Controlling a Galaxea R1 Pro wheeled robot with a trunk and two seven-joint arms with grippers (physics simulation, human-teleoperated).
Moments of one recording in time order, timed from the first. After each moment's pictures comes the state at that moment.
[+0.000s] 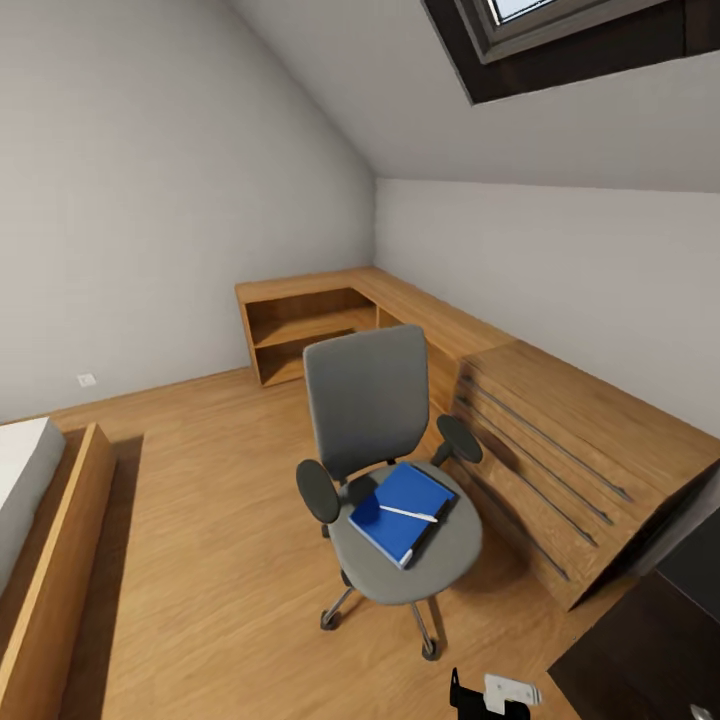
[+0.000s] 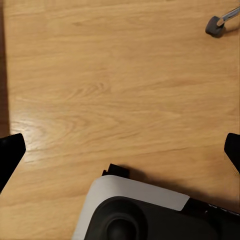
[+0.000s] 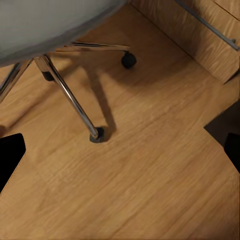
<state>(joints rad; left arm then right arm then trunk) 0.07 0.04 0.10 -0.39 0.29 -0.44 -0.08 -0.42 0.10 0.24 -0.02 -0.30 -0.60 -0.25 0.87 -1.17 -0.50</state>
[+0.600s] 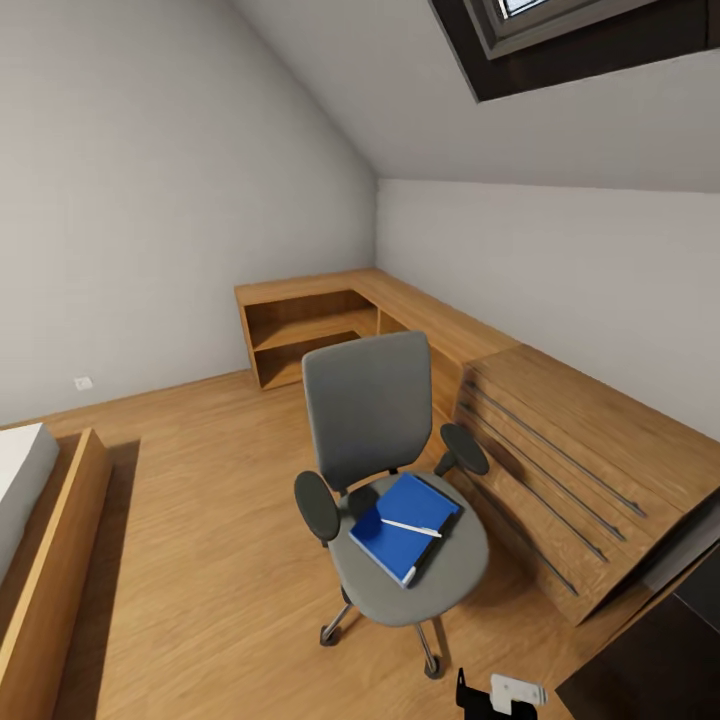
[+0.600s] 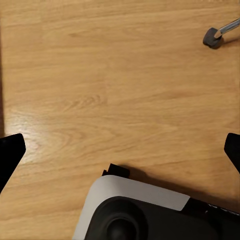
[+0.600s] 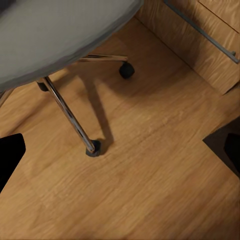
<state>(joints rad) 0.07 0.04 0.10 -0.39 0.29 -0.44 -0.08 -0.42 0.08 0.24 -0.02 -0.30 -0.60 -0.25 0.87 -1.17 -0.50</state>
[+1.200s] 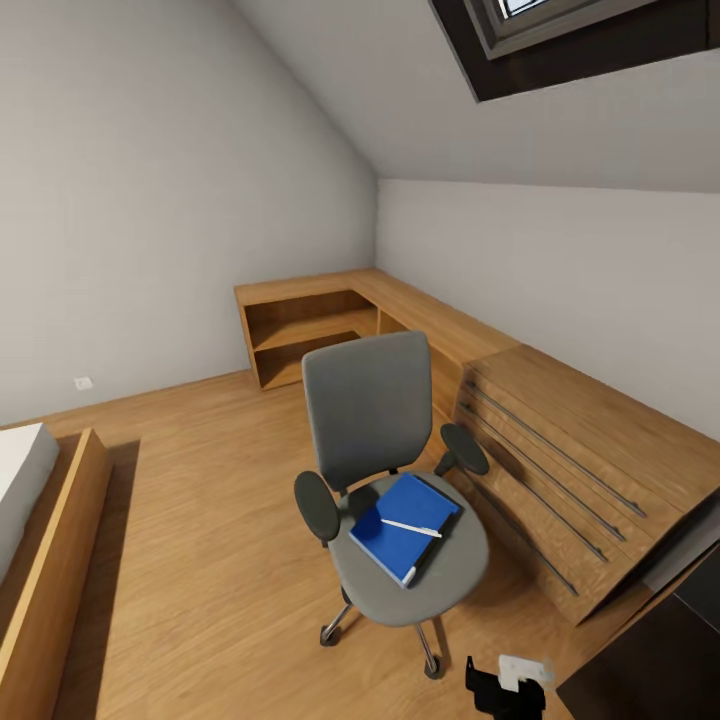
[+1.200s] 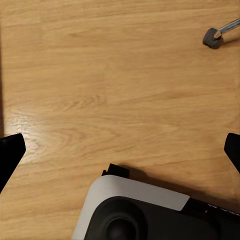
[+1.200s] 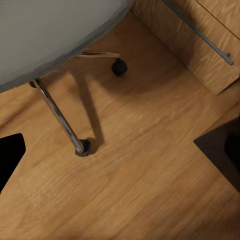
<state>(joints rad) 0.07 0.04 0.10 -0.39 0.29 -0.44 -0.08 -0.42 0.03 0.24 -0.13 -0.30 -0.44 -0.25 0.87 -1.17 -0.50</state>
